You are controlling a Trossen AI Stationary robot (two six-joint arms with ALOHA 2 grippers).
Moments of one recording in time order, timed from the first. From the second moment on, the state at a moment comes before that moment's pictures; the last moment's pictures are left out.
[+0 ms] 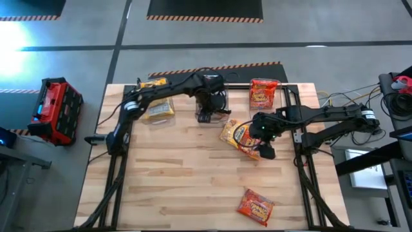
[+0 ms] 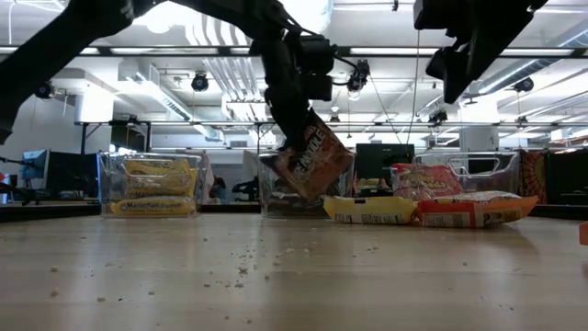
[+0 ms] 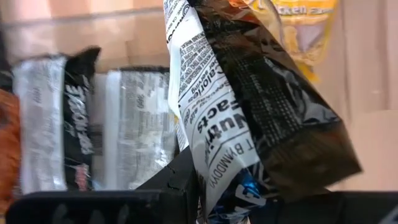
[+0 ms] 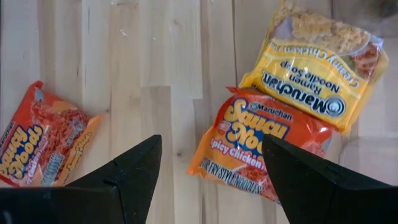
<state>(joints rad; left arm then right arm) 0.38 2.17 2.03 -1.15 0.11 0.49 -0.01 1.20 1.06 -0.98 -0.17 0.07</state>
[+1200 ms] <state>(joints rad) 0.41 2.18 2.15 -1.15 -0.24 0.48 -0.01 1.20 1.06 -0.82 -0.17 0.03</state>
